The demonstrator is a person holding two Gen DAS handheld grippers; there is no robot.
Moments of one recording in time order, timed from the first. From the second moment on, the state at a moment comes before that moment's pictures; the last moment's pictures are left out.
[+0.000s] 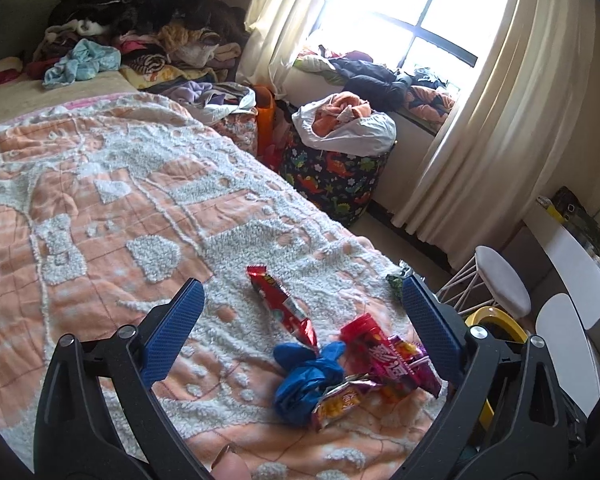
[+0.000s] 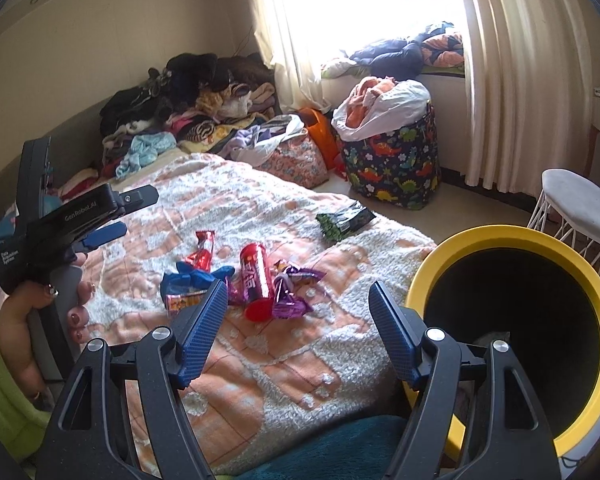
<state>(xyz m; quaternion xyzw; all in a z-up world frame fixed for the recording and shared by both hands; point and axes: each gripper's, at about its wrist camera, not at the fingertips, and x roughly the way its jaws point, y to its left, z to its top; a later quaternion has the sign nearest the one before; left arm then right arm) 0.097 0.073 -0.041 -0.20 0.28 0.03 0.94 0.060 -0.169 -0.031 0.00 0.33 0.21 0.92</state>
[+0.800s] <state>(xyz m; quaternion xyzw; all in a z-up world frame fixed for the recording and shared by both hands) 0.117 0.060 -0.121 -0.27 0.42 -0.04 0.87 0.103 -0.136 -0.079 -0.03 0.42 0.21 0.88</state>
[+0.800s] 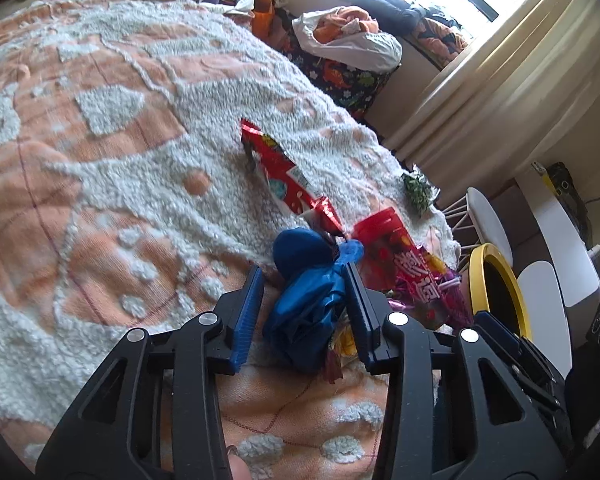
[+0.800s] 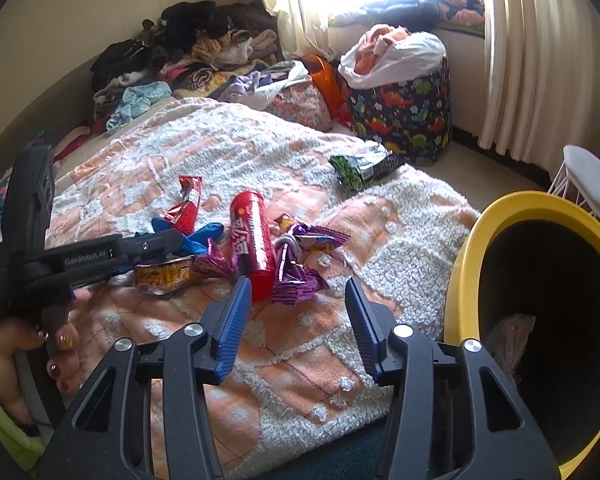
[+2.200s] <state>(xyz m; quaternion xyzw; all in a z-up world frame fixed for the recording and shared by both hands) 0.106 0.067 -0.073 -0.29 0.37 -0.06 0.88 0.083 -0.164 -0.050 0.02 0.38 0.24 0.89</state>
